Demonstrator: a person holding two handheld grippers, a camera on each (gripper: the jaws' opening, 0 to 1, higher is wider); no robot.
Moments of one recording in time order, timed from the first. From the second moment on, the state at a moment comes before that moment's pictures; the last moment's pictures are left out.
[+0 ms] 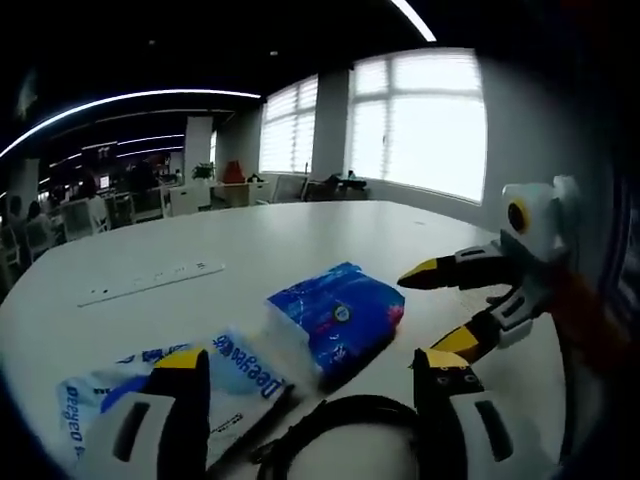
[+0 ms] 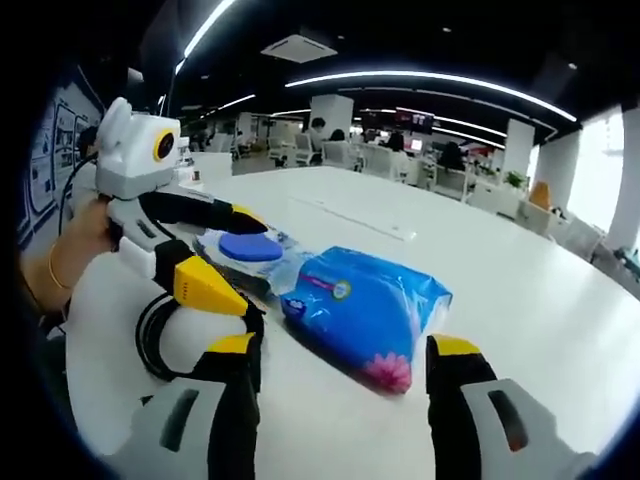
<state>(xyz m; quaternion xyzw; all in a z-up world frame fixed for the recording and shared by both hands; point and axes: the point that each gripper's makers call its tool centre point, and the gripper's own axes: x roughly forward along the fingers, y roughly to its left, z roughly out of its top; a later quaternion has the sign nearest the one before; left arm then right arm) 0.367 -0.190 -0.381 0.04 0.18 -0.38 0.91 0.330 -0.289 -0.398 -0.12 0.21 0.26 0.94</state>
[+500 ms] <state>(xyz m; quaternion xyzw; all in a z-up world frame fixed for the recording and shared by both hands) 0.337 -0.174 -0.378 0.06 0.16 -0.39 0.91 0.323 -0.278 -0.397 -0.10 0.21 0.27 0.94</state>
